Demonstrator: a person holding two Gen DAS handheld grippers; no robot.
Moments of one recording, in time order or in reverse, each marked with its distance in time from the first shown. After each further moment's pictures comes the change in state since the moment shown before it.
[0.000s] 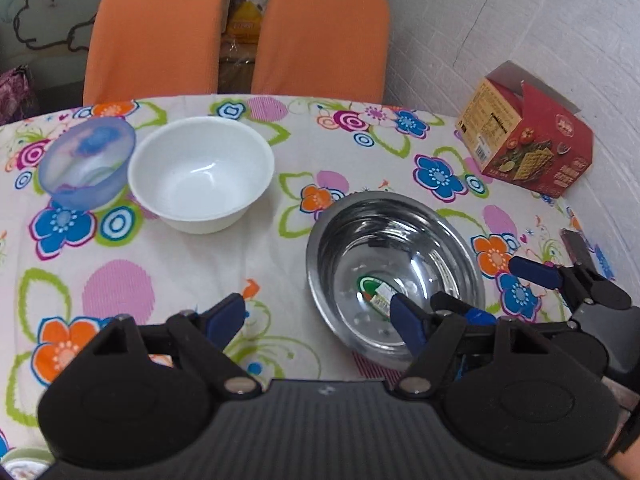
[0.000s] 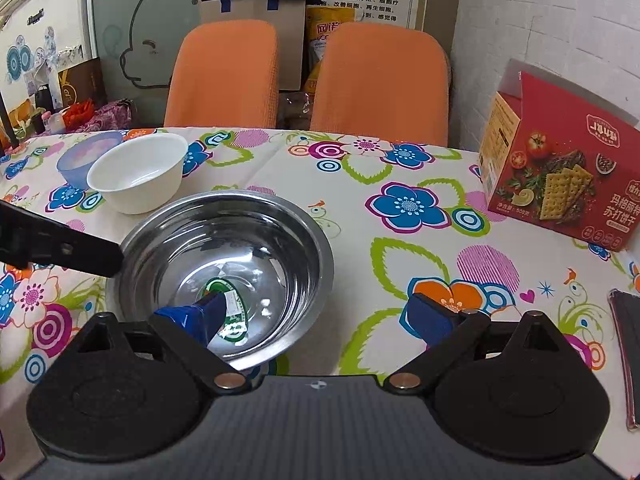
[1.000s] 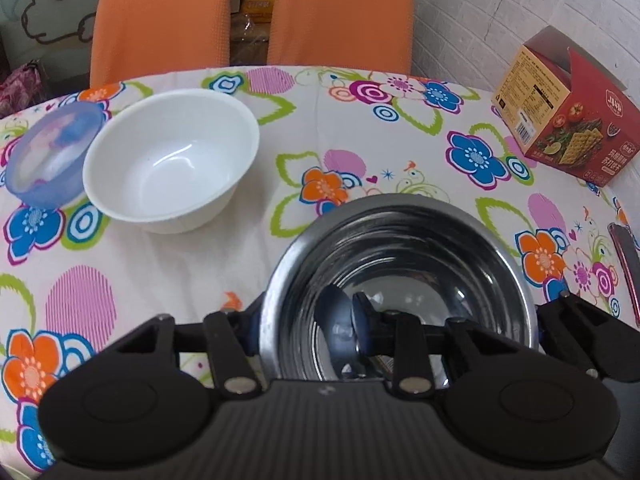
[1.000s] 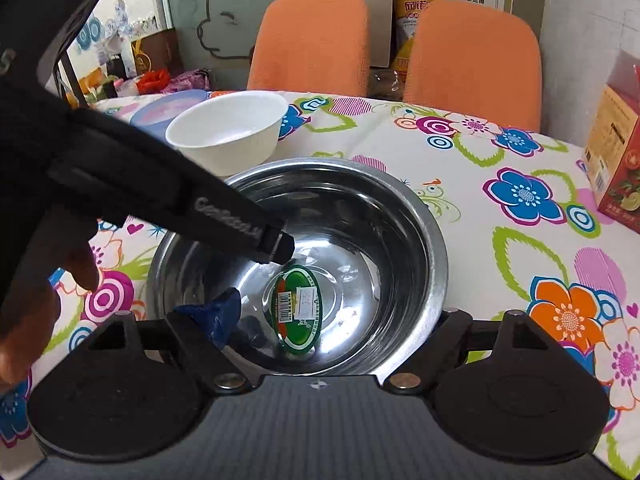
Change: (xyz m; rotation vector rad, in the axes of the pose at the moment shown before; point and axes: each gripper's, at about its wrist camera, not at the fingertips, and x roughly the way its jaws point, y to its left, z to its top) left arm 0.048 -0.012 0.006 0.003 0.046 0.085; right arm 0.022 0.040 -0.010 -0.100 0.064 0.216
